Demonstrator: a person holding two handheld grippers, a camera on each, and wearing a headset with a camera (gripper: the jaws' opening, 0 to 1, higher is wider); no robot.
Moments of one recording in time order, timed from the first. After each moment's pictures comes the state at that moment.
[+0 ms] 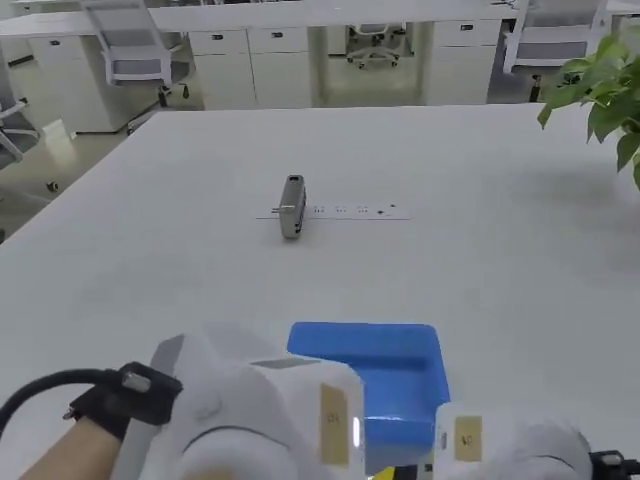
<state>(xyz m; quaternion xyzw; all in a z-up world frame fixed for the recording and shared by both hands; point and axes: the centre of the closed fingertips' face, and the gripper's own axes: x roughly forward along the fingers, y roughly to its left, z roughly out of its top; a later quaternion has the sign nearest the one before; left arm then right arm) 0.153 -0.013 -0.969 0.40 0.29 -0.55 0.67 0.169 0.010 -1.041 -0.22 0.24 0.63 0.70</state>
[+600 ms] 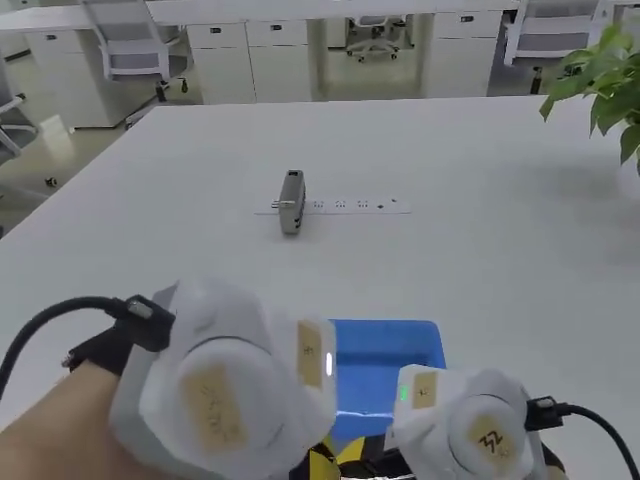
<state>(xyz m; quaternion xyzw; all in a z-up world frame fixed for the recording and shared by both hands) 0.177 0.001 -0.976 0.38 0.33 -0.55 0.66 0.184 0.025 -1.048 -0.21 0.26 0.64 0.69</state>
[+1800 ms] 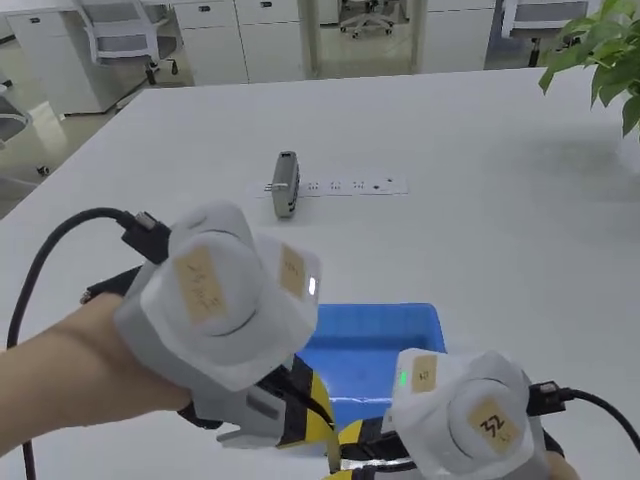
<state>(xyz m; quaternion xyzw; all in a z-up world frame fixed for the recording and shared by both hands) 0.191 0.001 -0.974 0.34 0.35 -0.60 0.63 0.187 0.029 -1.041 -0.18 0.25 0.65 0.70</state>
